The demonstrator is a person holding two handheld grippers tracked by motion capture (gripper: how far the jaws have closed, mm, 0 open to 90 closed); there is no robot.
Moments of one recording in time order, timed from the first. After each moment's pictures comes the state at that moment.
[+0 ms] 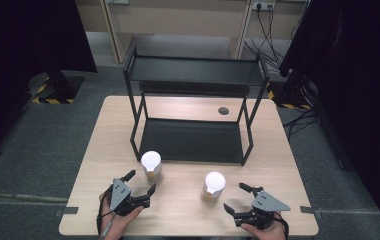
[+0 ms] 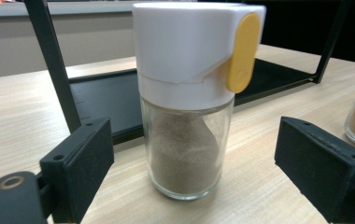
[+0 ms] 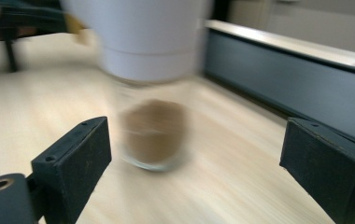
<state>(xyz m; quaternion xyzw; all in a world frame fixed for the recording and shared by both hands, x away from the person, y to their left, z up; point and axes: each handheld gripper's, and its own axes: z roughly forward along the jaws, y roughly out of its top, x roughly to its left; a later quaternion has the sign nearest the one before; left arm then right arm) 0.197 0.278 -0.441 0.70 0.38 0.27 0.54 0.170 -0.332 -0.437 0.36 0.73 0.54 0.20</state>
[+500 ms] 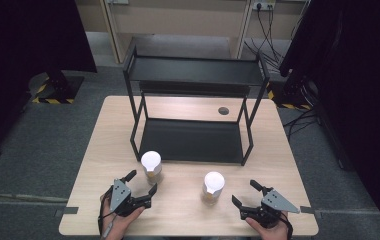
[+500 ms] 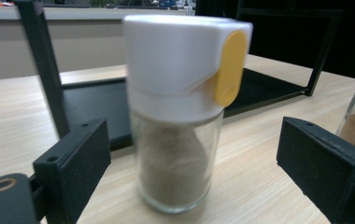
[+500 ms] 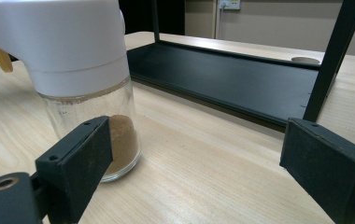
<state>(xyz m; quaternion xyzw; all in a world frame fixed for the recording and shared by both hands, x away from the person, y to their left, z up) 0.200 0.269 -0.444 0.69 0.38 0.26 0.56 0.159 -0.328 -0.440 0.41 0.70 0.54 0.23</state>
